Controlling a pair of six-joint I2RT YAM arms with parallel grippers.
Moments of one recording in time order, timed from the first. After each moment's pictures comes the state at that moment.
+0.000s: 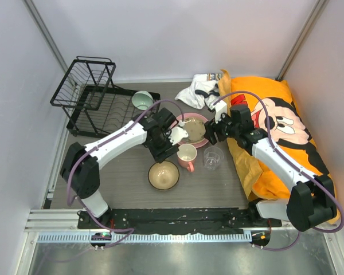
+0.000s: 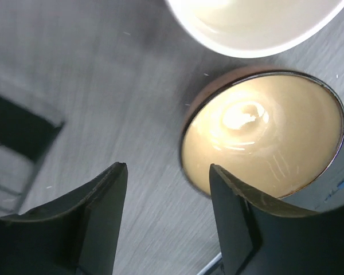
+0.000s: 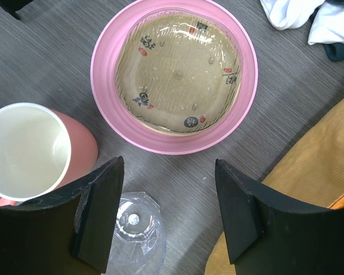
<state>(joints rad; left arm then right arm) -0.75 1.70 1.37 -0.99 0.12 0.37 0.34 1.26 0.89 -0.24 -0.30 -0.24</state>
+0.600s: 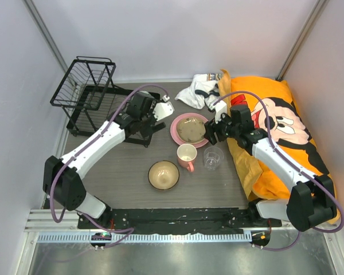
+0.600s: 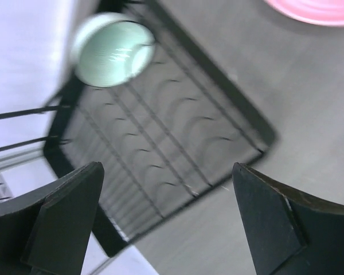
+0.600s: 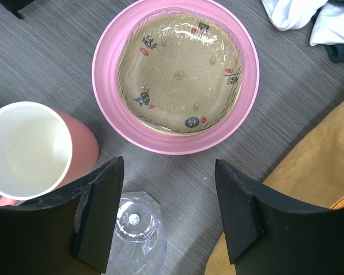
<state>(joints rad) -0.59 1.50 1.32 -0.63 -0.21 0.66 0.34 1.26 0.89 -0.24 -0.31 -0.24</state>
